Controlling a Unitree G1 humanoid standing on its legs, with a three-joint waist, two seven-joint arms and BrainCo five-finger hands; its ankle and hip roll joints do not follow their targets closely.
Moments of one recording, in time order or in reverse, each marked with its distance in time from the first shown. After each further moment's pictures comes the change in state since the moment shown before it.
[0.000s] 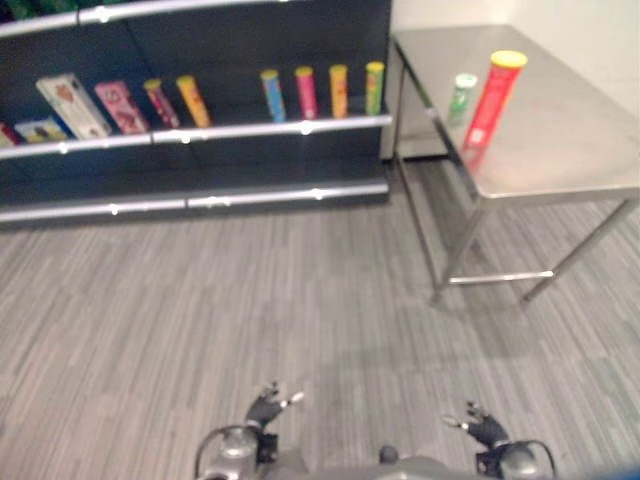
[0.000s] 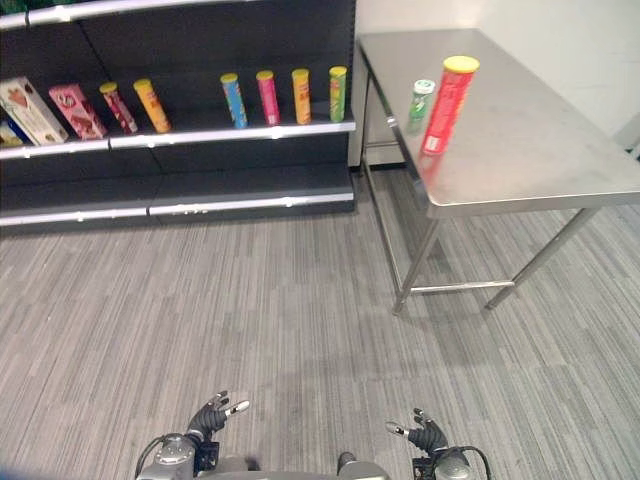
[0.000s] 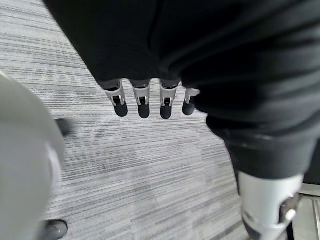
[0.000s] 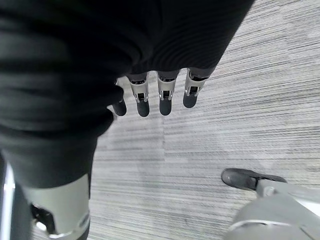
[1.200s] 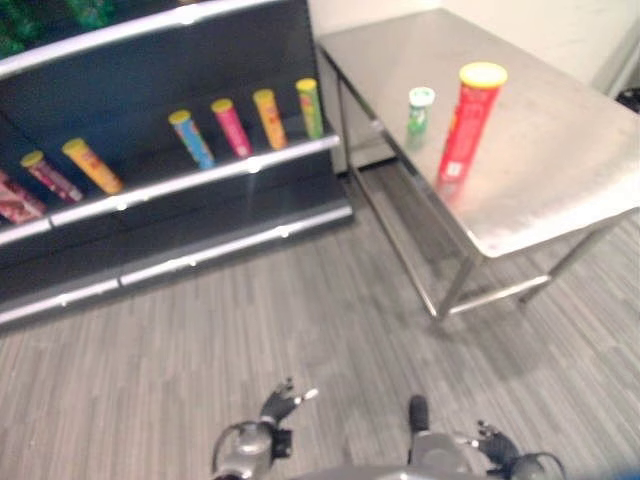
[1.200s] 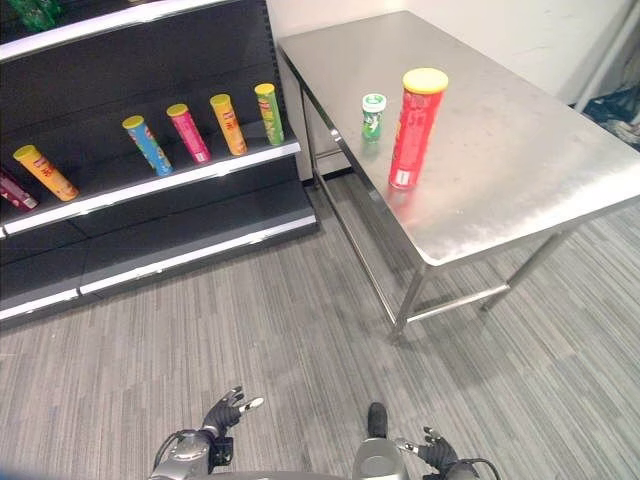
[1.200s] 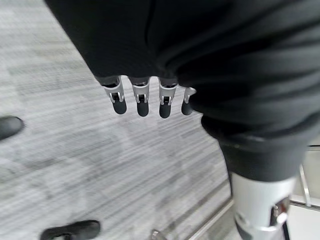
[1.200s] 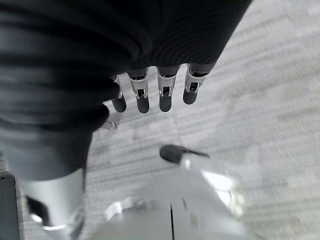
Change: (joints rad) left arm -0.044 -0.062 -0.030 -0.012 0.022 -0.010 -0.001; right arm 0.027 -0.055 -0.026 0.041 -0.052 0.019 0.019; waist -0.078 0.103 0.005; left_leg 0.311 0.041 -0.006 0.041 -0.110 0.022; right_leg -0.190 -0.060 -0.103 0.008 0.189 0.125
